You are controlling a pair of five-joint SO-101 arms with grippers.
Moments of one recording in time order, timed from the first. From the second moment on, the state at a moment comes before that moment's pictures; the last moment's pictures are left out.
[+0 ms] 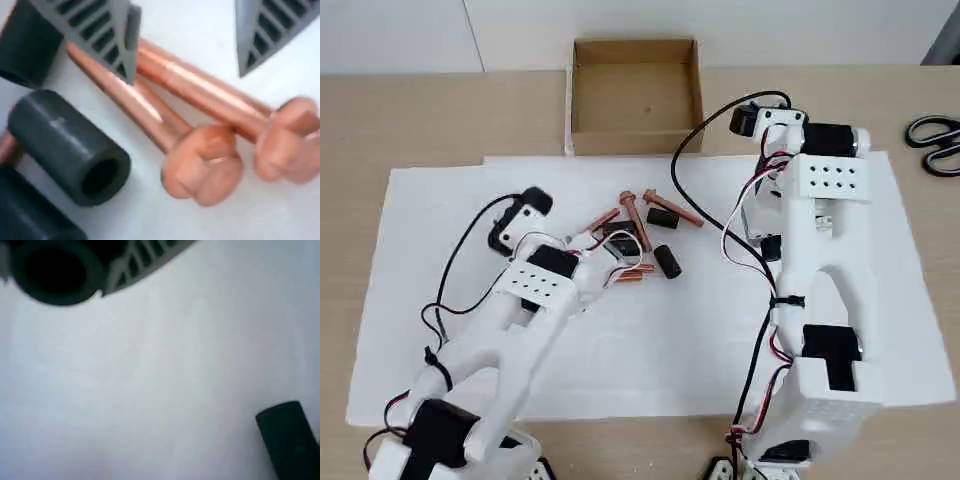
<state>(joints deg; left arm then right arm) 18.5 -10.3 41.2 51.7 75.3 0.2 11.4 -15.7 98.2 10.8</state>
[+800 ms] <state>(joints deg) 18.5 -6.4 43.7 45.1 75.8 0.2 11.4 -15.7 98.2 10.8</state>
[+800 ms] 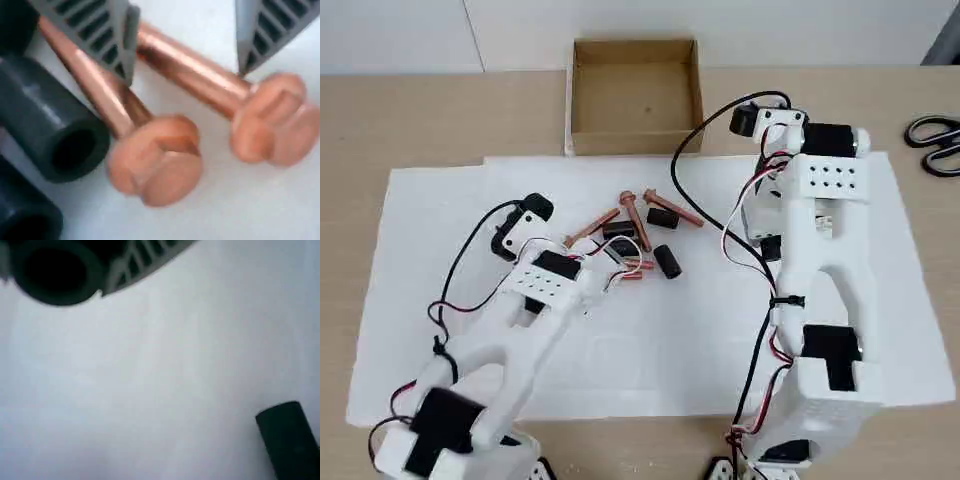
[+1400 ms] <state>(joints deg) 18.8 -6.1 43.6 44.4 75.8 0.2 11.4 -15.7 98.2 10.8</state>
